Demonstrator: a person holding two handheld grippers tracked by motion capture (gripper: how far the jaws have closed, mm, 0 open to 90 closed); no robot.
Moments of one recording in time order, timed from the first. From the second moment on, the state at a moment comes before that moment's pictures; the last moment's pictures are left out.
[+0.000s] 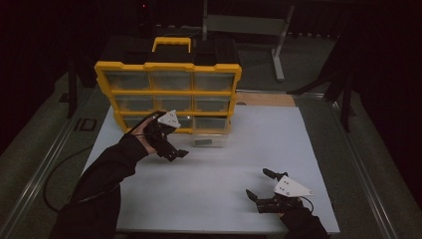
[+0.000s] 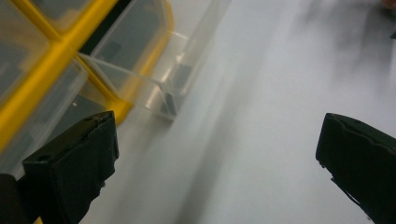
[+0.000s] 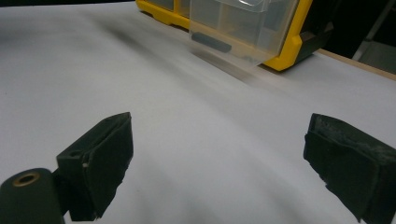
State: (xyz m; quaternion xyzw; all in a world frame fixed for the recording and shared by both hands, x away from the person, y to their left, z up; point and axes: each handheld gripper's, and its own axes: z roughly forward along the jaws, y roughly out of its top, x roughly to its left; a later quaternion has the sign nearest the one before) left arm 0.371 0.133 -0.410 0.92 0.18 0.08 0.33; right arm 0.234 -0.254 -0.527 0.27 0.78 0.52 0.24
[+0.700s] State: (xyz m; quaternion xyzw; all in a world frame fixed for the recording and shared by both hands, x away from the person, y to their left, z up) left arm 0.336 0.167 -0.436 0.91 0.20 0.08 0.35; right arm 0.234 -0.254 -0.527 0.28 0.78 0.52 0.24
